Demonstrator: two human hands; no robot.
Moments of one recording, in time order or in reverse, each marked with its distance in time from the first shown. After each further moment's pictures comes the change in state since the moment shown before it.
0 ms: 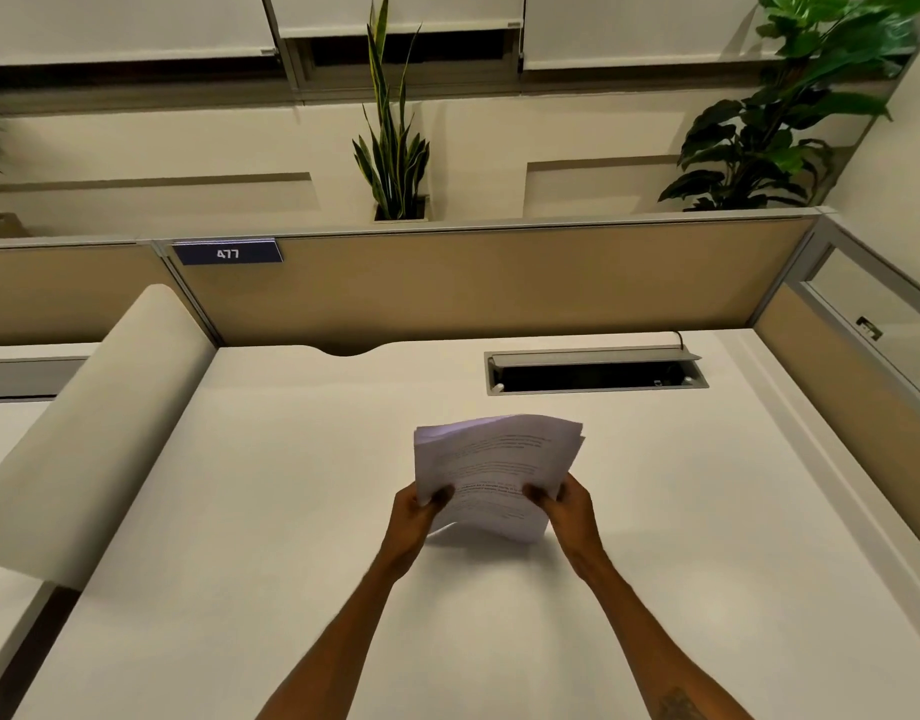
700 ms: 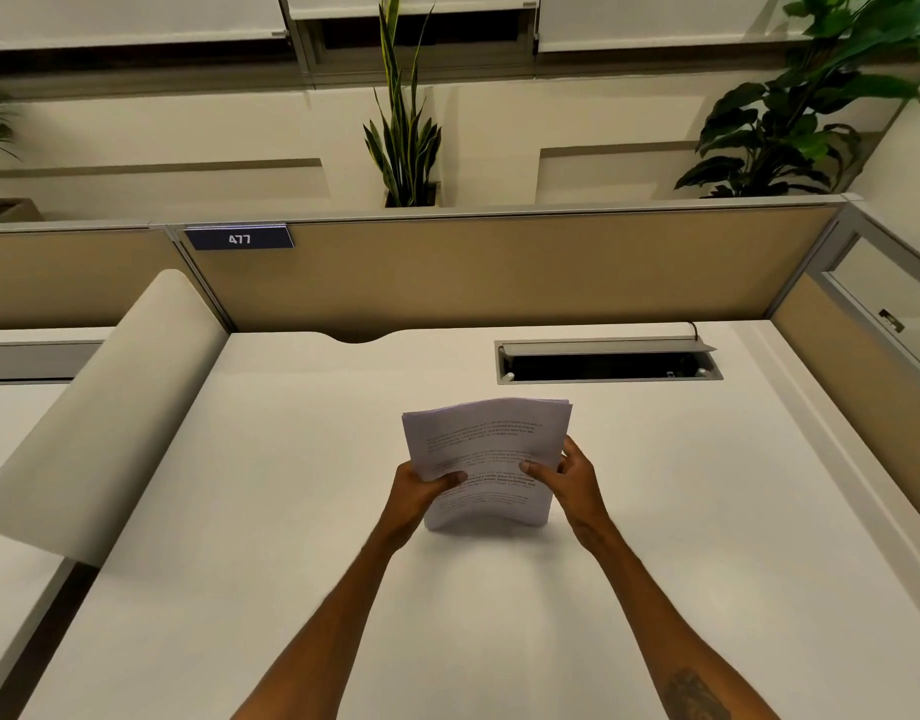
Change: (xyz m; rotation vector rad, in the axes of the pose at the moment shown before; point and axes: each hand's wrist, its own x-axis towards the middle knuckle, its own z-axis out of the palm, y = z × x) left_hand 0.010 0.017 -0.012 -0.040 -0.011 -0.041; right_hand 0.014 -0.020 0.009 0.006 -0.090 -0.039
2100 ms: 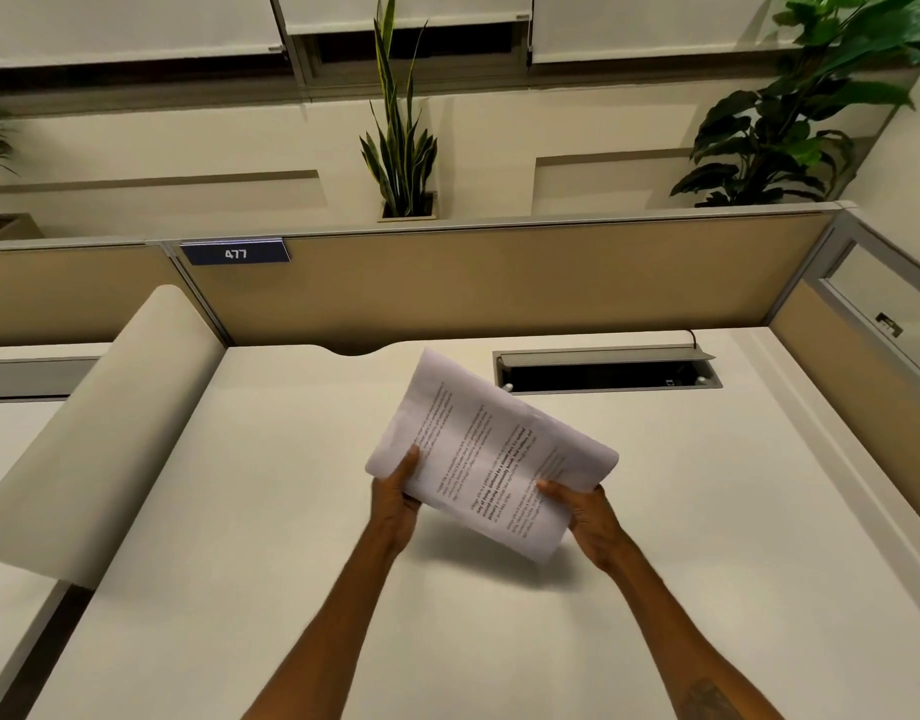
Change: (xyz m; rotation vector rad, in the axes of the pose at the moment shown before) left_hand 0.013 0.015 -0.003 -0.570 0.157 -0.054; right_hand -0.002 0.017 -0.022 0.377 -0.080 0.162
